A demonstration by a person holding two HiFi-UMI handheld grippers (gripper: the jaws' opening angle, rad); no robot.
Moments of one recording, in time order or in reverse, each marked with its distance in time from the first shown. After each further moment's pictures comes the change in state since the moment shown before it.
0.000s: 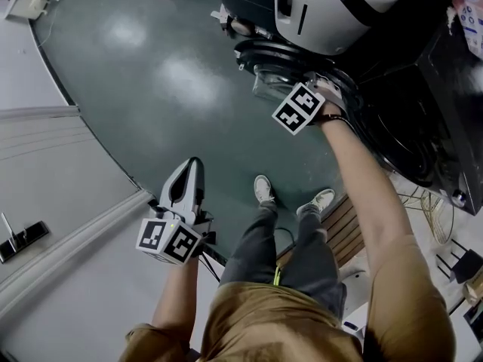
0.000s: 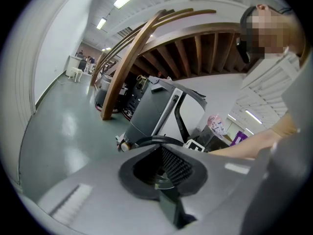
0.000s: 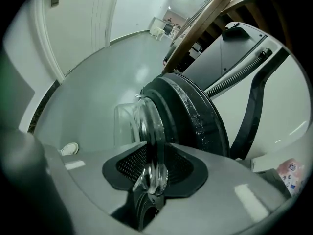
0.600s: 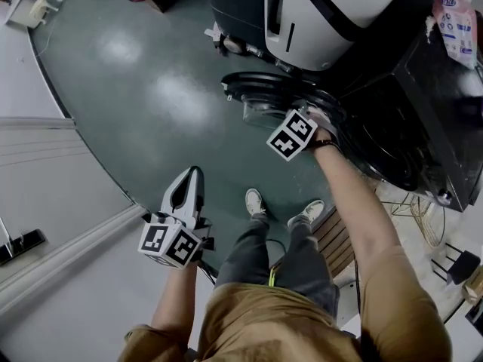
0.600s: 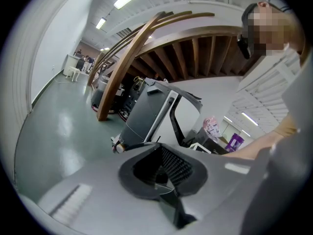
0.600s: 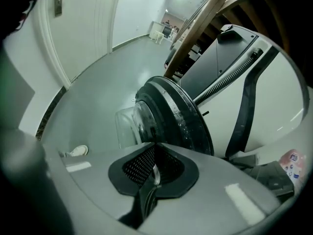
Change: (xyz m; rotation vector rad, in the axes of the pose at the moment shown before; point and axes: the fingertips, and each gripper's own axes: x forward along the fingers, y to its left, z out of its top) left arm -0.005 -0.017 0.006 -0.012 -0.008 -0.033; right arm -0.046 0.020 -0.013 0.041 -0.027 0.058
